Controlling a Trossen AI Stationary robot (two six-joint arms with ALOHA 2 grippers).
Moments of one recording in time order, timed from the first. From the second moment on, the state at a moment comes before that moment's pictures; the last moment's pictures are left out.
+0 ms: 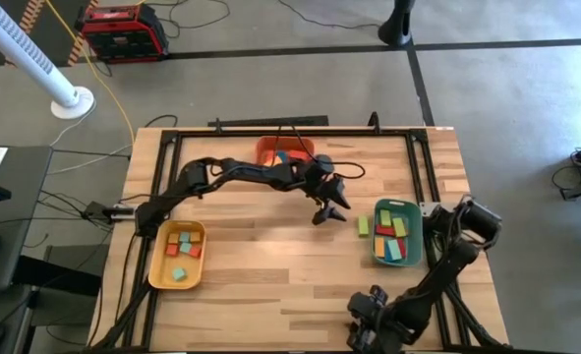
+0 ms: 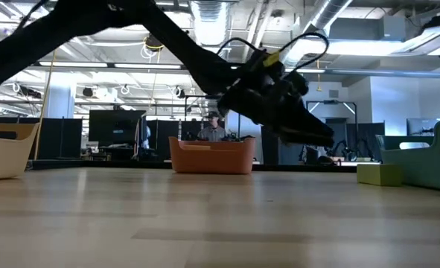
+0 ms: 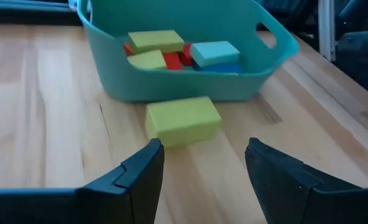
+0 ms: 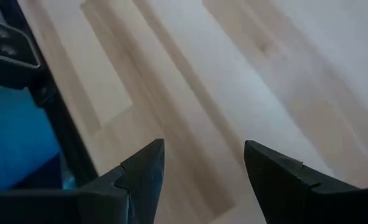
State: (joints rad) left arm 0.23 2.36 1.74 0.12 0.65 0.14; right arm 0.92 1.90 1.22 -0.54 0.45 1.48
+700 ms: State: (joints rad) left arm 0.15 2.44 1.87 0.14 0.39 0.22; right arm 0.97 1.90 1.22 -0.51 0.45 1.60
